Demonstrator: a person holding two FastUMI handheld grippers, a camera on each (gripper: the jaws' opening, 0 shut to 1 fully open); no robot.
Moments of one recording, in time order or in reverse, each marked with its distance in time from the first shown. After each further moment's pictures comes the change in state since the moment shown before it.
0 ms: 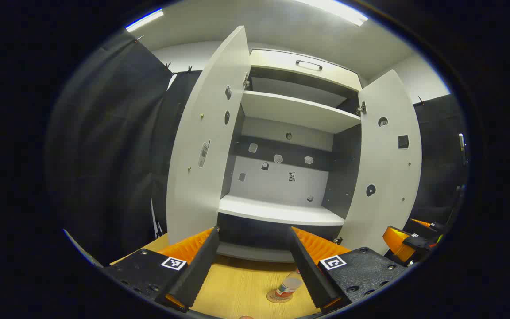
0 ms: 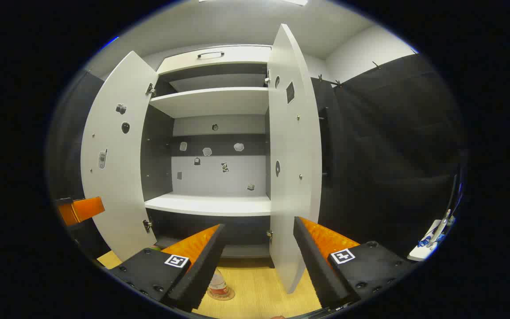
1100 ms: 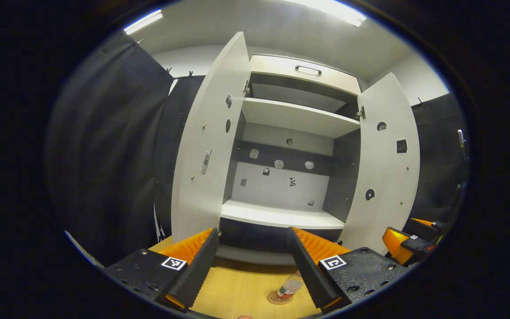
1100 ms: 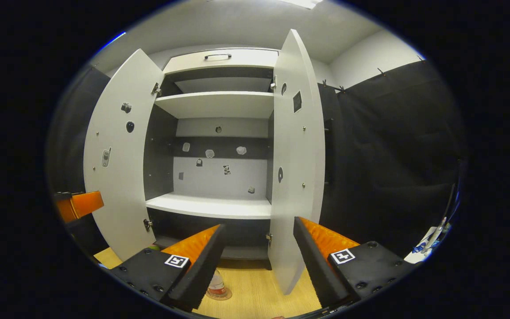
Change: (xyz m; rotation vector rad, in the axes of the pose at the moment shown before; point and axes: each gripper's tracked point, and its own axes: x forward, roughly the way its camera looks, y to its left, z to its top) left arm -0.007 -0.009 0.005 0.004 -0.020 -0.012; right arm -0.010 0.001 0.011 -0.036 -0.008 -0.006
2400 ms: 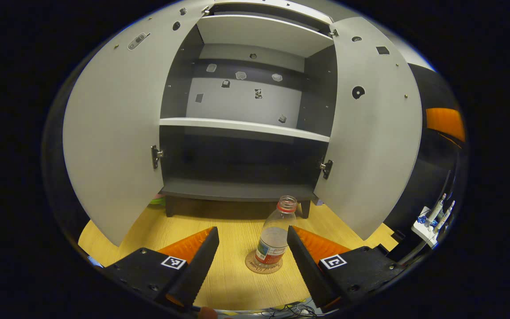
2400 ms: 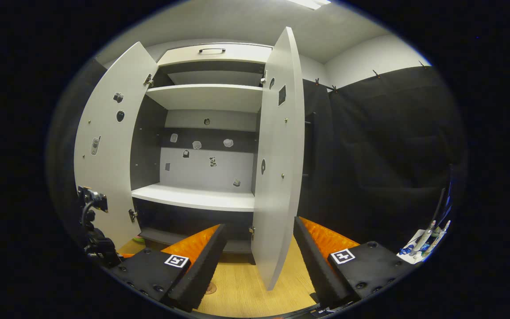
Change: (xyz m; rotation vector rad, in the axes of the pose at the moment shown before) left arm 0.046 -0.071 -0.238 0.071 0.430 -0.214; right arm -0.009 -0.029 -0.014 -0.038 0.036 -0.090
